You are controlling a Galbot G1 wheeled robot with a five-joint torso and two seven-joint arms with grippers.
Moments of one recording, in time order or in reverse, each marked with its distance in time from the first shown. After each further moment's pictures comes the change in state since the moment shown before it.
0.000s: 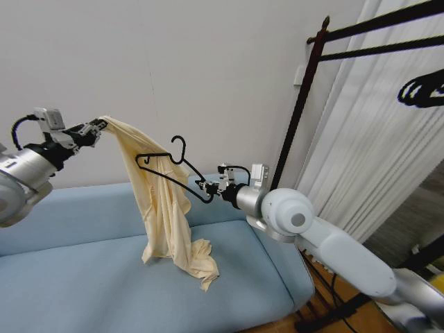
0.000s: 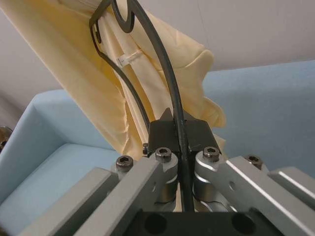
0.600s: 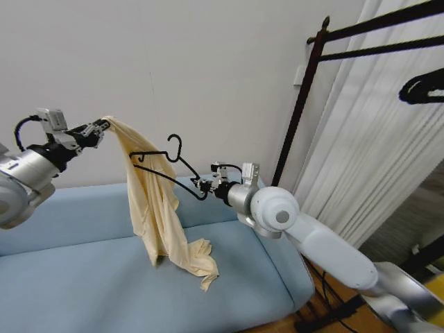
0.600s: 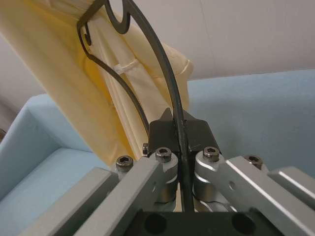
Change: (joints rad) left arm 0.017 -0.005 -0.007 -0.025 -0.002 0.000 0.008; right arm 0.040 0.084 -0.074 -0.079 -0.091 0.017 -0.003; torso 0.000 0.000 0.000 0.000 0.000
